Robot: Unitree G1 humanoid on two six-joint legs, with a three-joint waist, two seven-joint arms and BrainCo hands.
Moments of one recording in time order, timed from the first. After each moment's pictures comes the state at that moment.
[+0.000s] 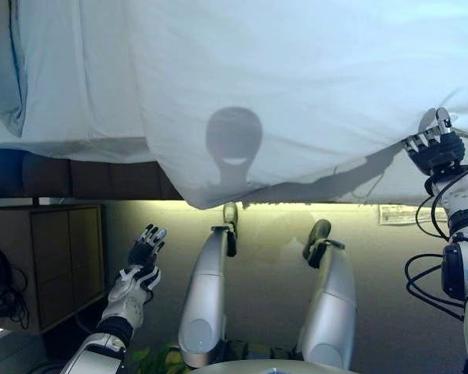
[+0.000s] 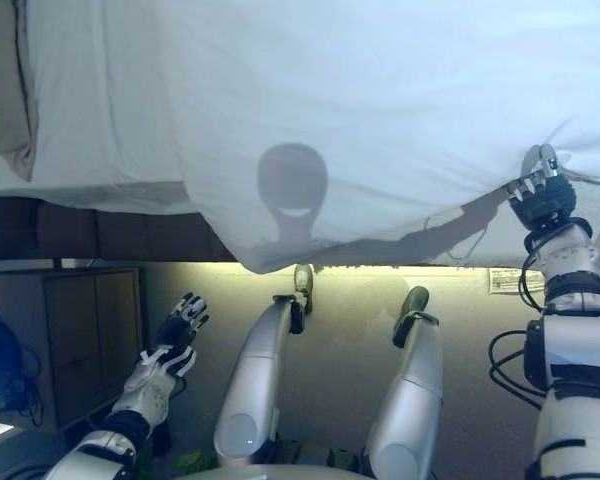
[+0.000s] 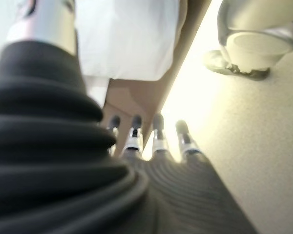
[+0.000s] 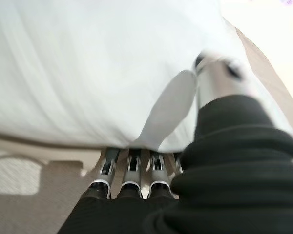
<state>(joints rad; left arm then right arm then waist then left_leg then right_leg) -0.19 0.36 -0.21 0.91 -0.90 -0.28 -0.16 -0.94 -0.81 0.02 1.29 1.26 0.12 0.29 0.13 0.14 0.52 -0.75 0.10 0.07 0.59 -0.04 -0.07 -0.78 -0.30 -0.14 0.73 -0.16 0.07</state>
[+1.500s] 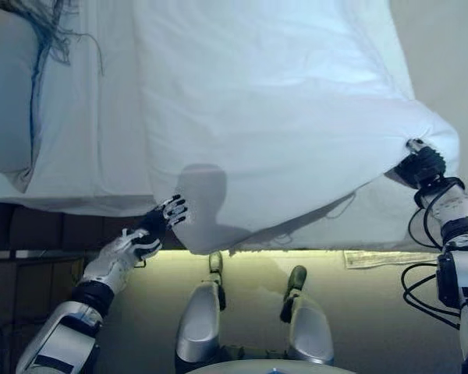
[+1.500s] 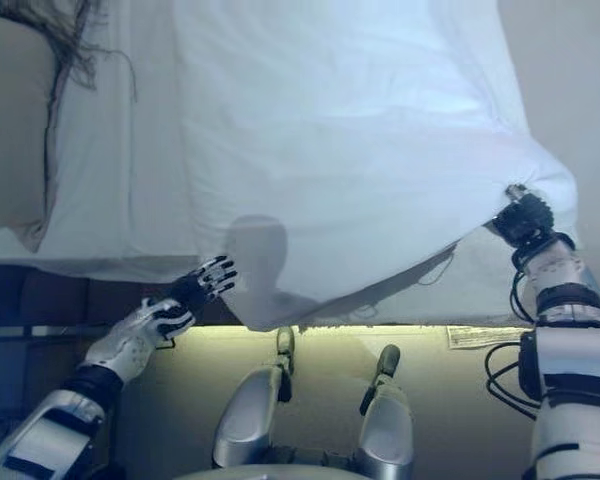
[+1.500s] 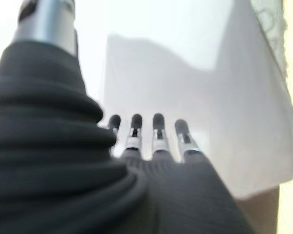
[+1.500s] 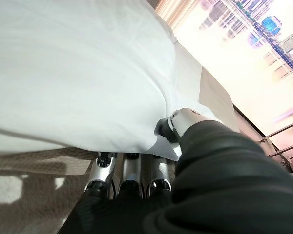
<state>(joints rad) -0.41 0.60 -0.42 0.62 -0.94 0.11 -0.35 -0.85 -0.74 0.02 1.27 1.23 0.20 0.32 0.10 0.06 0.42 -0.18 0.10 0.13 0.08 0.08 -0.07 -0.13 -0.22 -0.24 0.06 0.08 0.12</state>
